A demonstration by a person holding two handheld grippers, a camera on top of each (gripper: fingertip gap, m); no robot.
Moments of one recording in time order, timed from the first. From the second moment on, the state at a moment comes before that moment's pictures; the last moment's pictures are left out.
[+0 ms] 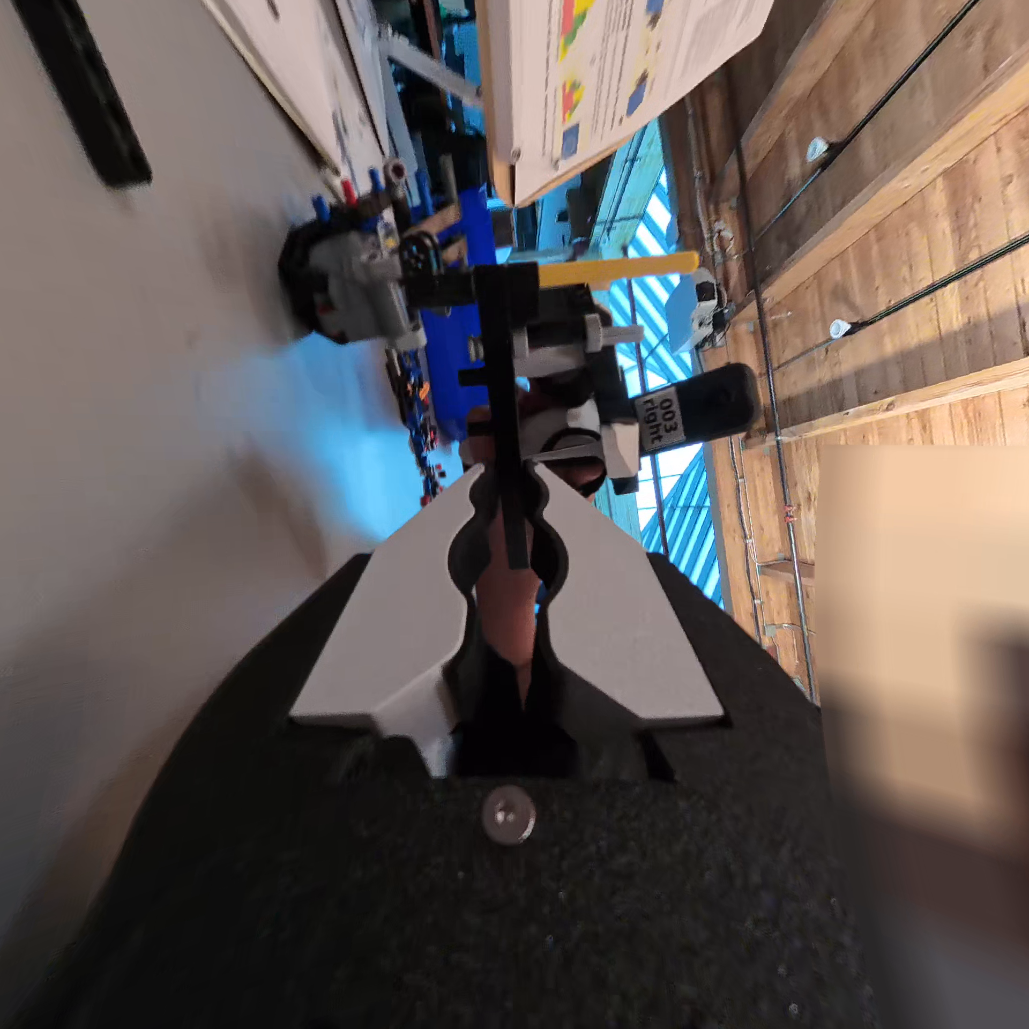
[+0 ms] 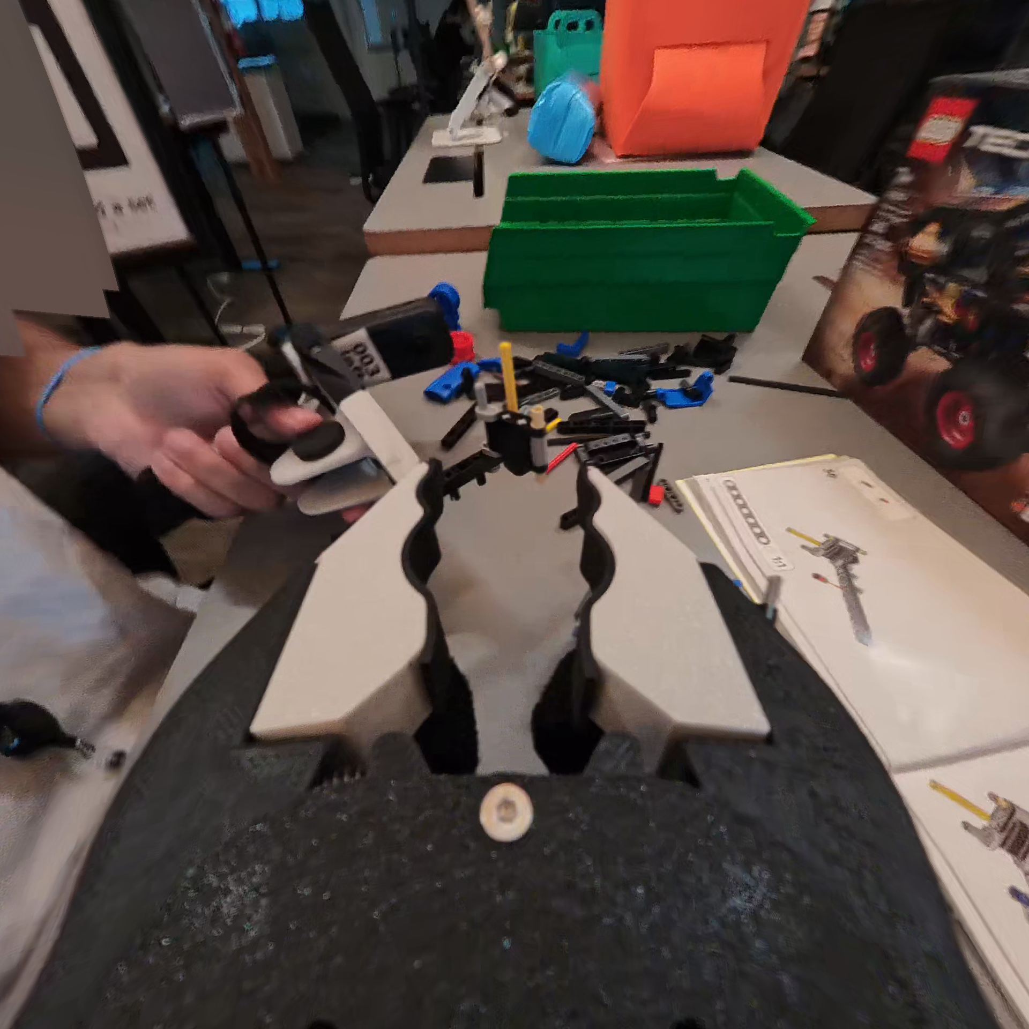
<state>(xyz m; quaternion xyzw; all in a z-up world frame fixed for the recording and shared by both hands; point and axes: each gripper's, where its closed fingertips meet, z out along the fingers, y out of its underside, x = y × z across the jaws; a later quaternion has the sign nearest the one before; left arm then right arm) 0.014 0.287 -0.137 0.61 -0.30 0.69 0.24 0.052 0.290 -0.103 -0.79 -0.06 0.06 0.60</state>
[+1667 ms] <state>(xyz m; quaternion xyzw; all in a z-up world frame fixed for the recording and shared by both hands) 0.017 0.291 -0.172 0.62 -0.43 0.62 0.22 -0.005 0.203 -0.220 -0.92 0.17 -0.09 0.35</state>
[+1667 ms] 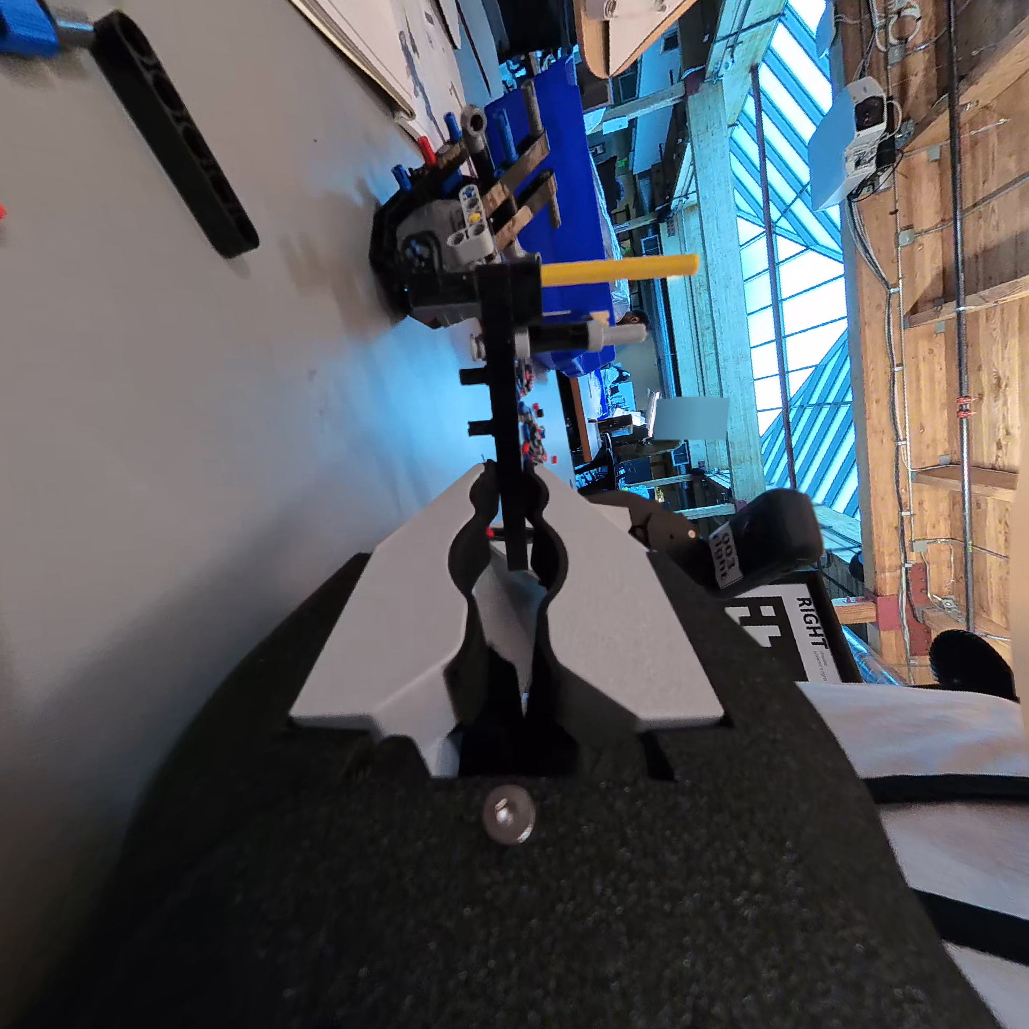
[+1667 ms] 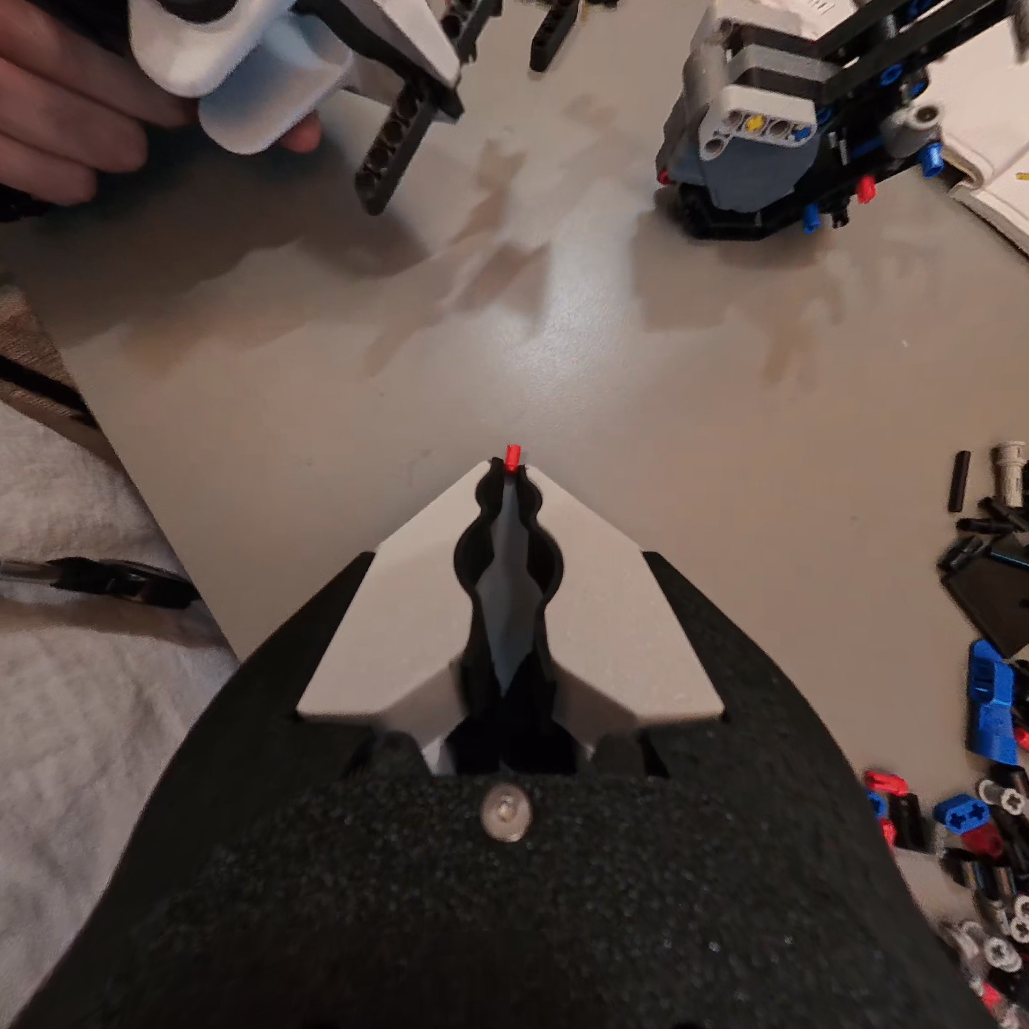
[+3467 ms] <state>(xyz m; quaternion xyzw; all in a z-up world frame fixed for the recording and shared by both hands) 0.040 0.290 -0.172 0.48 -0.72 0.44 -0.23 0.015 0.257 -0.160 -0.91 0.17 0.03 0.38</state>
